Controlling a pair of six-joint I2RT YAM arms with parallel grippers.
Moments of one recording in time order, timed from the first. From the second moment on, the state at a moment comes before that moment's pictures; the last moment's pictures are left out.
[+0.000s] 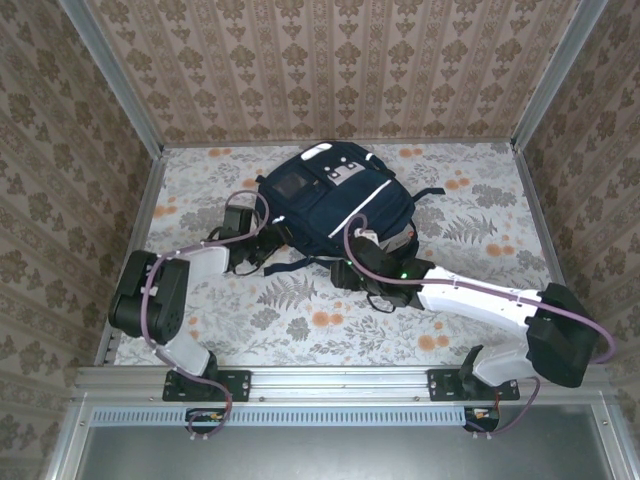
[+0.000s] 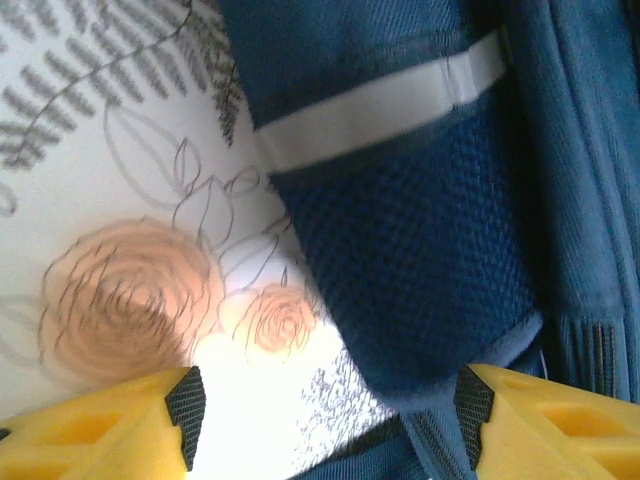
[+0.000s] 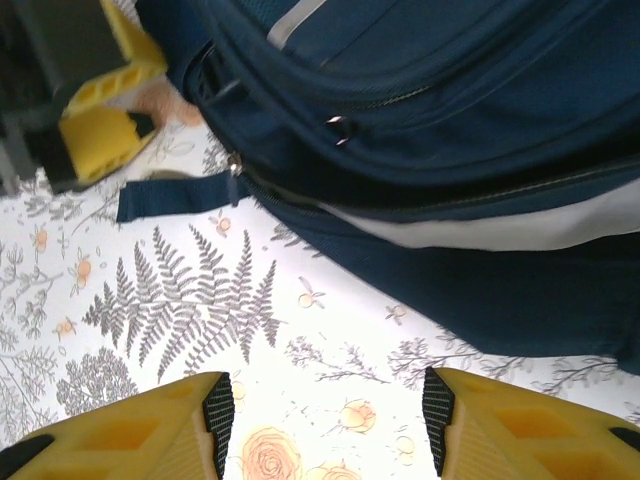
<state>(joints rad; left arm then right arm) -0.32 1.64 0.75 0.04 0.37 -0.85 0.91 1.38 0.89 -0.37 0.22 0.80</state>
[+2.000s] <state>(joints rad) -0.58 1.48 0.74 0.07 0.16 -1.08 1.04 1.84 1.33 -0.77 0.58 1.00</state>
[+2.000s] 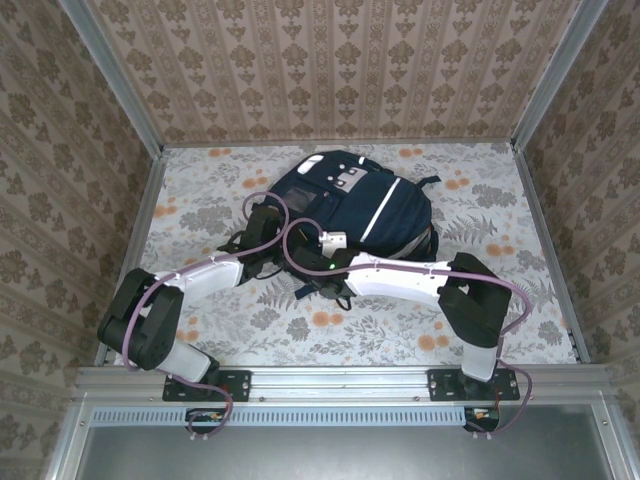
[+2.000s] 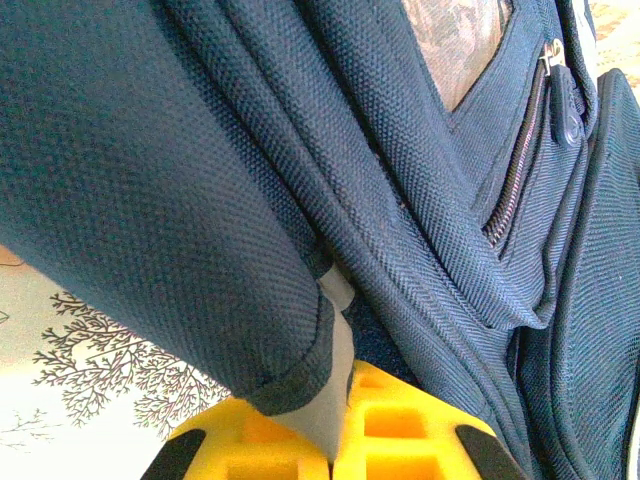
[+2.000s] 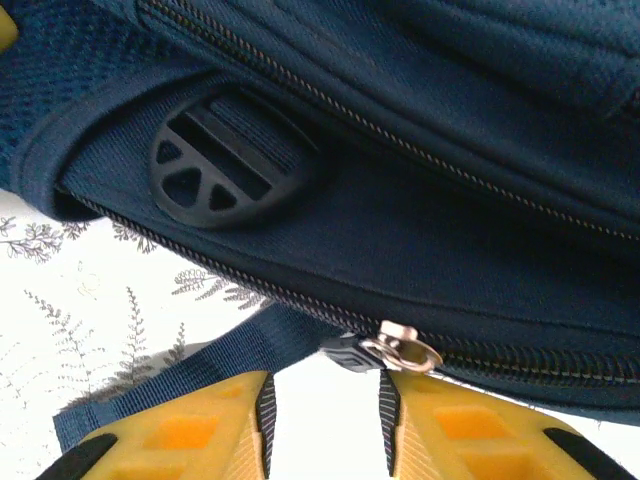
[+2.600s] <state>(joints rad) -0.58 1.48 0.74 0.07 0.16 -1.09 1.01 1.88 1.37 -0.83 0.63 1.05</state>
